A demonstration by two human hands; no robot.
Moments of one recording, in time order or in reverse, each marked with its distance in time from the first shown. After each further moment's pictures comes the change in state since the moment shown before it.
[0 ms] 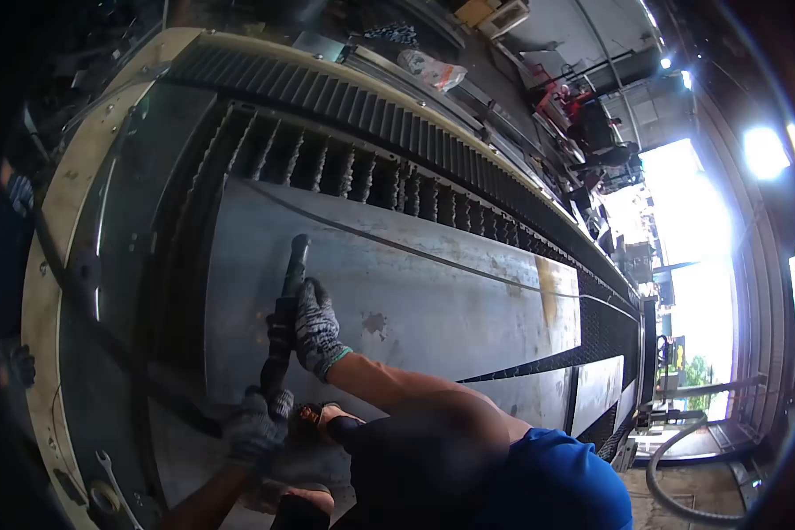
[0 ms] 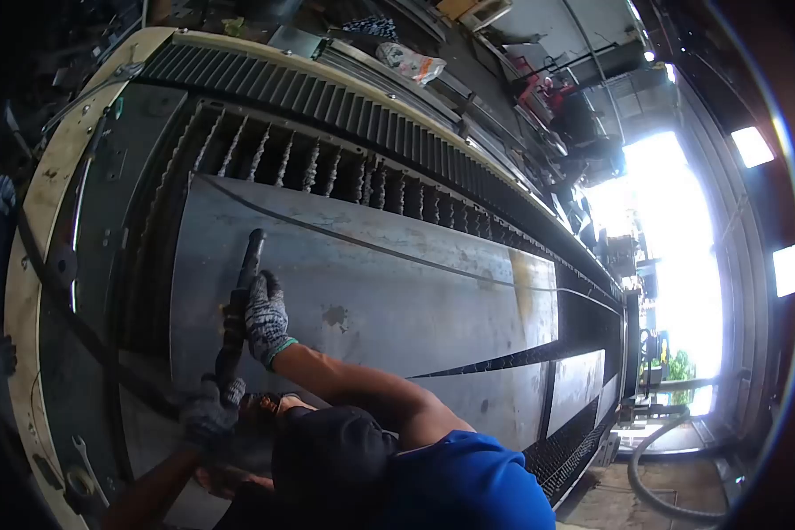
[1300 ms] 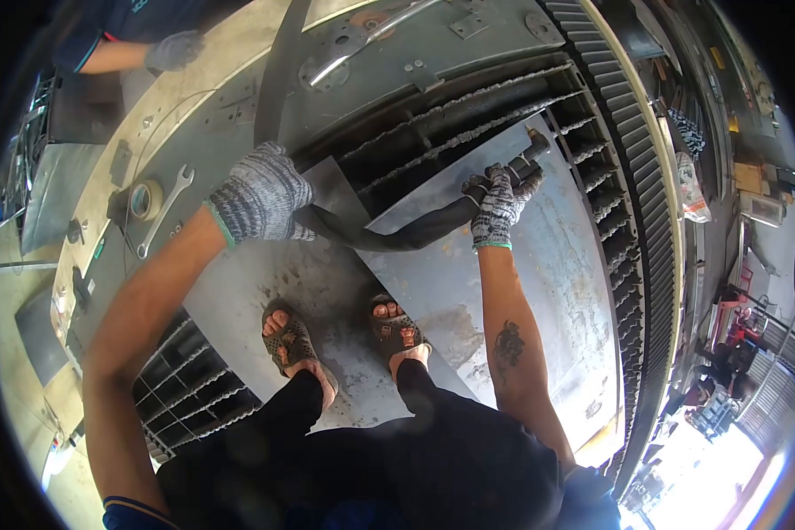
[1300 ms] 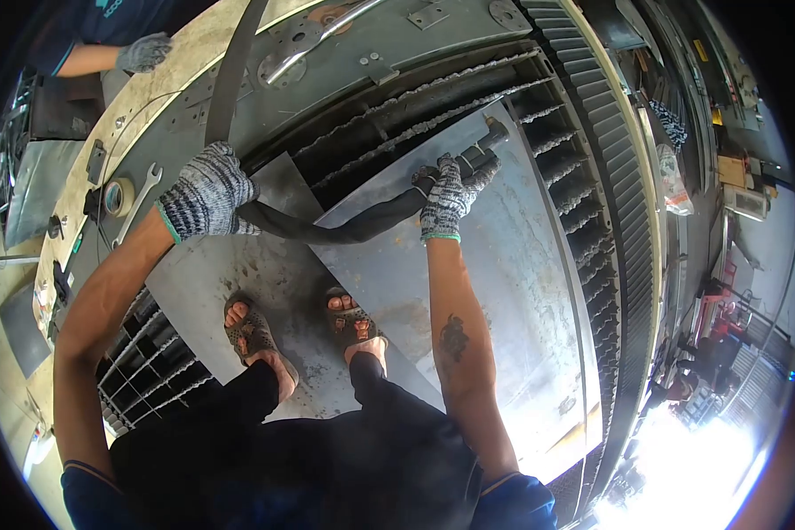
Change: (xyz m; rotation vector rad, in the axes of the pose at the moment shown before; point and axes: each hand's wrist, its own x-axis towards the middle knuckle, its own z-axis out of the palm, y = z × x) left_hand 0.024 -0.143 -0.156 0.499 -0.380 0.058; right_hand 0.112 0.044 0.103 0.080 -0.338 -0.335
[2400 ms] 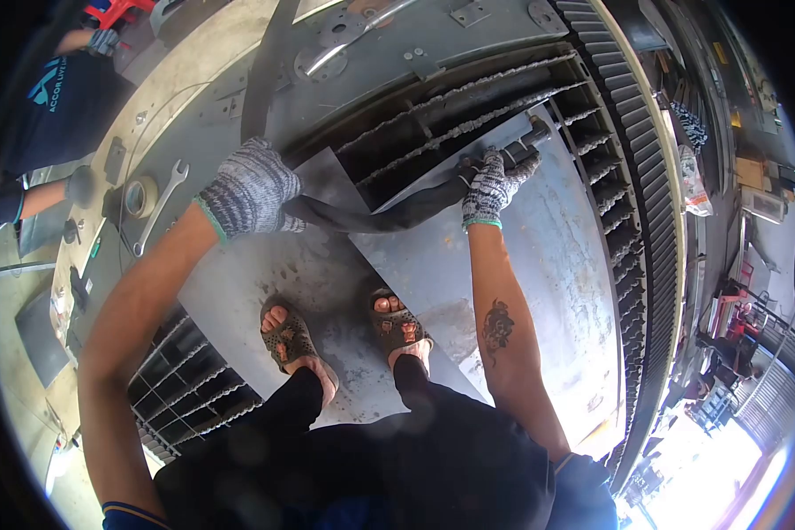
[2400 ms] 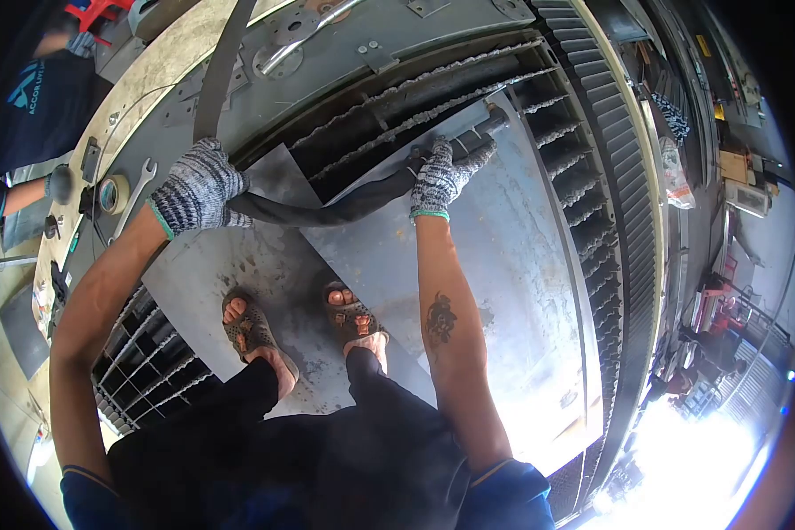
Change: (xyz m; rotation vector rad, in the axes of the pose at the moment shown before) left_hand 0.001 -0.004 0.016 -0.035 -0.070 -0.059; right_hand 0.018 0.036 0.007 -0.187 0.122 -0.247
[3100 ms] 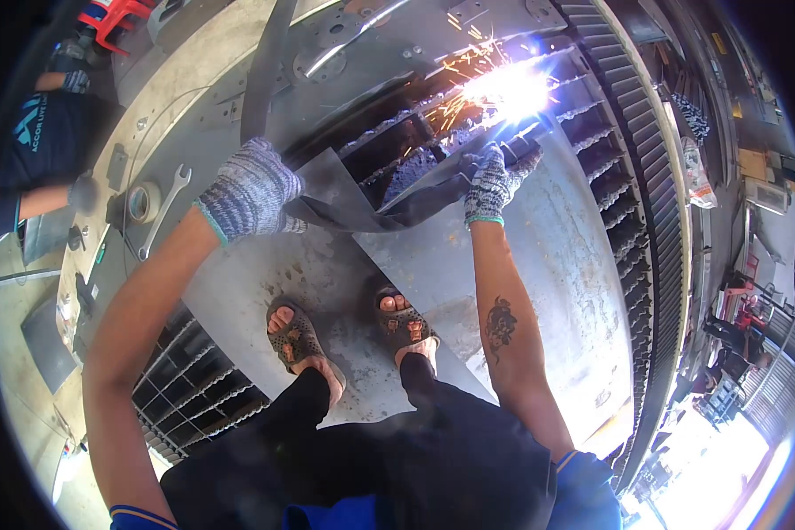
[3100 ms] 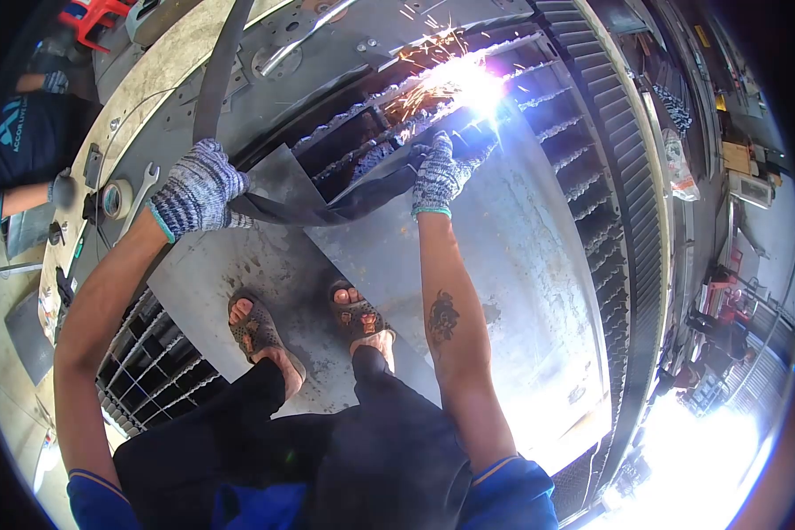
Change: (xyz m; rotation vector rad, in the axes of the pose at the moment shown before) left_hand 0.002 0.002 -0.011 0.086 -0.090 -0.008; right_hand -0.022 -0.038 0.009 0.157 -0.073 0.149
